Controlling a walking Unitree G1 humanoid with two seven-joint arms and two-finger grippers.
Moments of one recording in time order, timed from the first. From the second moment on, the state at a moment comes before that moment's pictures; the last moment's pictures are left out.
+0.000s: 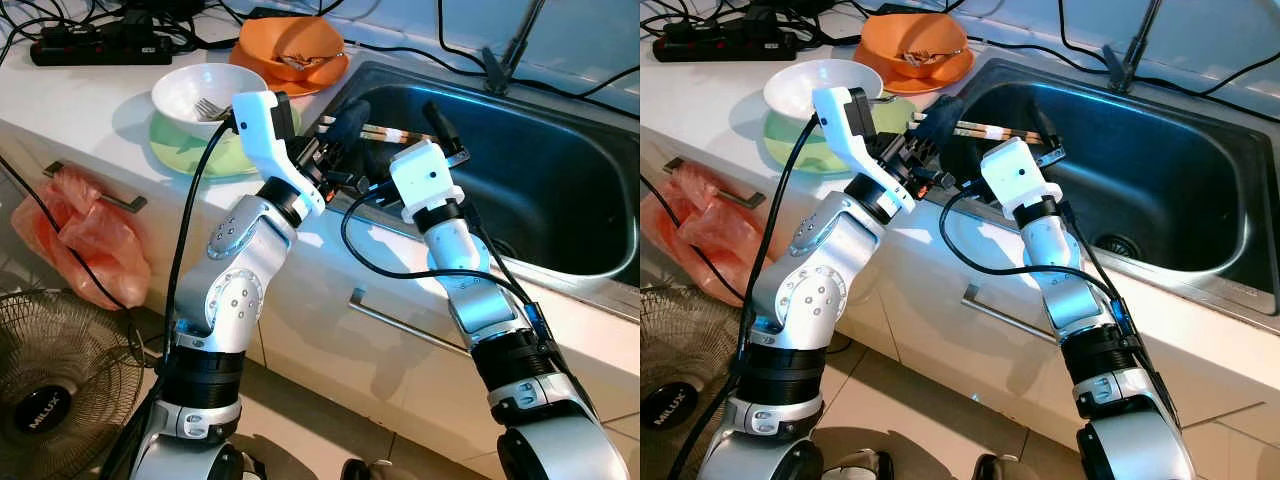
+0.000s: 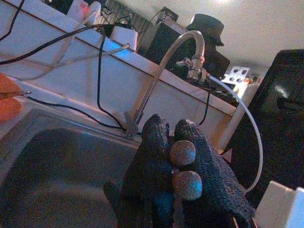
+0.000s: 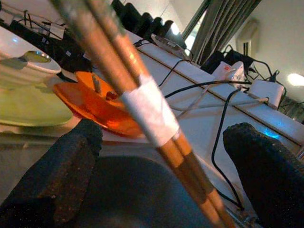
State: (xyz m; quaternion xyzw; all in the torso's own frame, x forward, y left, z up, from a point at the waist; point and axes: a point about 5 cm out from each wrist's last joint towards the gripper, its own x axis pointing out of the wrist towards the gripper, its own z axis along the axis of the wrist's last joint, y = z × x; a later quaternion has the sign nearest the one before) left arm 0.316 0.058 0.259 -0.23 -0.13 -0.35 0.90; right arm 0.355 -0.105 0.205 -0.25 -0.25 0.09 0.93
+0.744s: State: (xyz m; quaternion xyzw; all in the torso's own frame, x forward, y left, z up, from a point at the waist) left arm 0.314 0.058 0.261 -0.22 -0.12 -0.36 0.90; right arm 0.358 -0.110 0.197 -0.25 -0.23 0.07 0.94
